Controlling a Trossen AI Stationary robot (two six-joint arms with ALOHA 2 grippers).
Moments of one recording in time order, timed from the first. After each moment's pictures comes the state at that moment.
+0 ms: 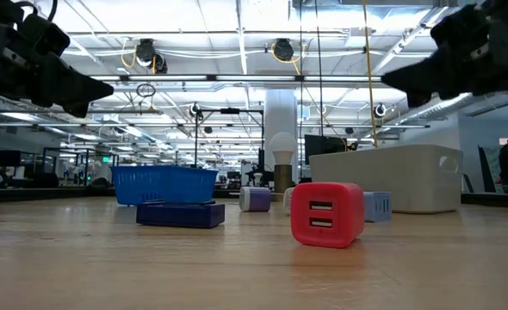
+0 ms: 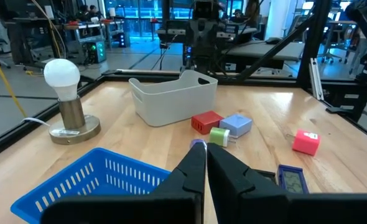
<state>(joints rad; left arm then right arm) -0.03 0.12 0.02 0.01 -0.05 -0.03 -0.04 0.53 0.07 0.45 -0.03 -0.02</state>
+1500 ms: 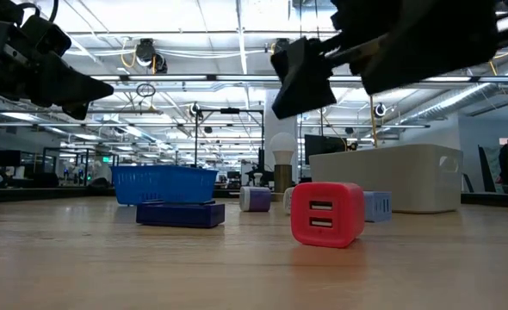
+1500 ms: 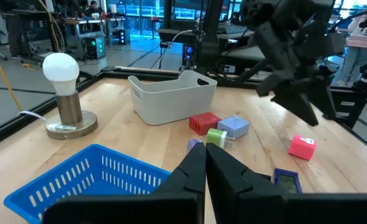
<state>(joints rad) -0.03 0.12 0.02 0.01 -0.05 -0.07 0.36 1.79 1.00 0.14 -0.26 -0.18</state>
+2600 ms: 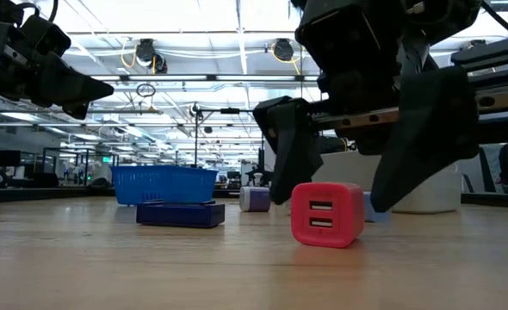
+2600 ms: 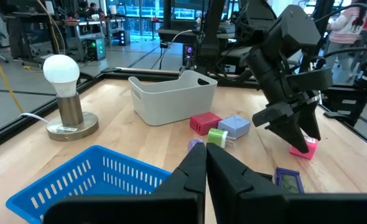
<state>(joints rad) -0.03 0.12 0.02 0.01 -0.05 -0.06 0.32 1.93 1.01 0.17 -0.37 -0.33</state>
